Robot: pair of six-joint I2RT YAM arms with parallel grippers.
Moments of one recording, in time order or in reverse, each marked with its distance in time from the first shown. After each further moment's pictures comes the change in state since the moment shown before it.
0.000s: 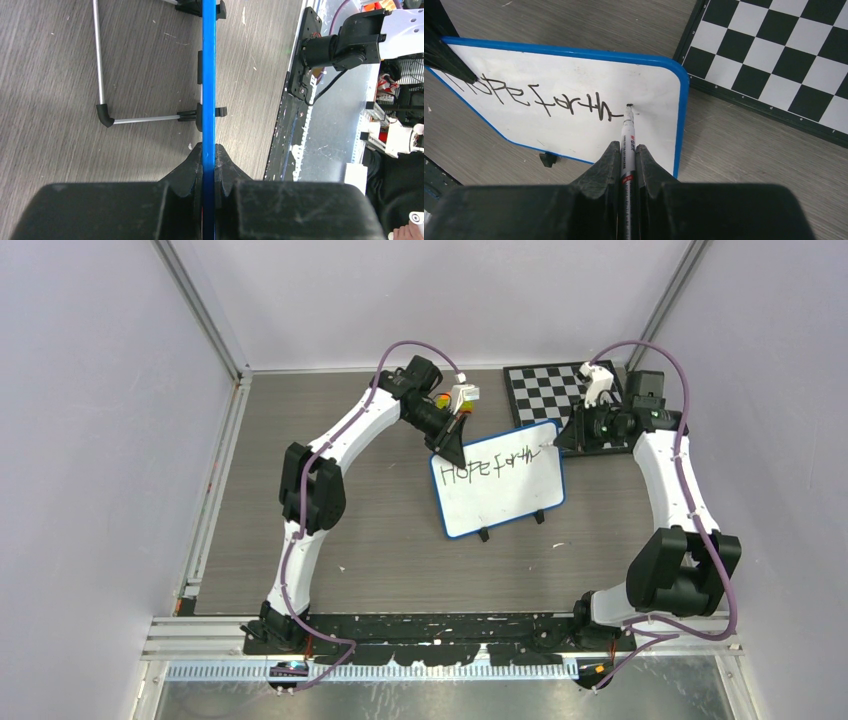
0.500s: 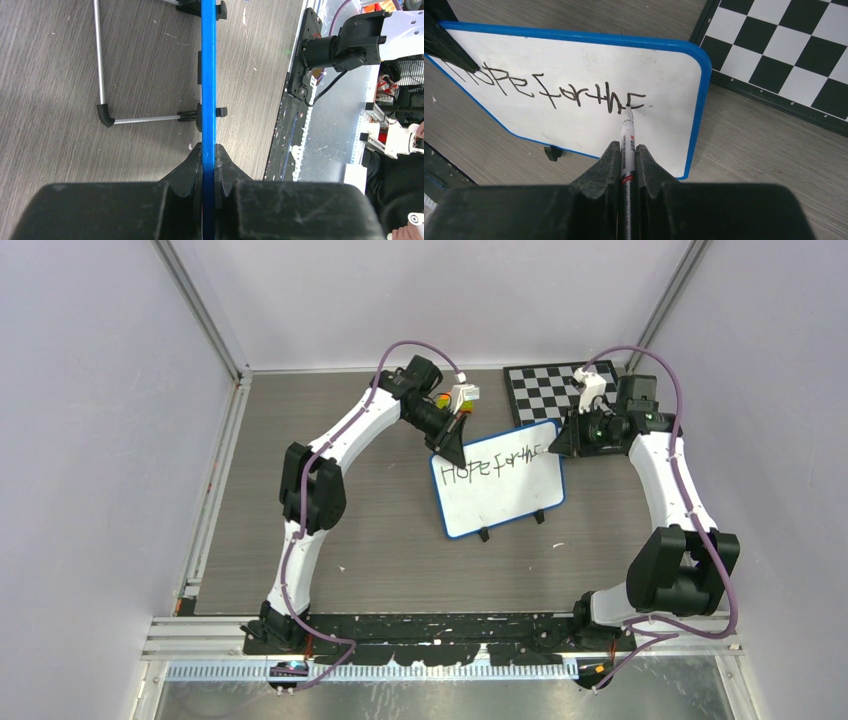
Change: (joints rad) left arm 0.000 0.004 0.005 0.000 -0.001 -0.004; right arm 0.023 0.002 -0.024 -0.004 -0.006 0.002
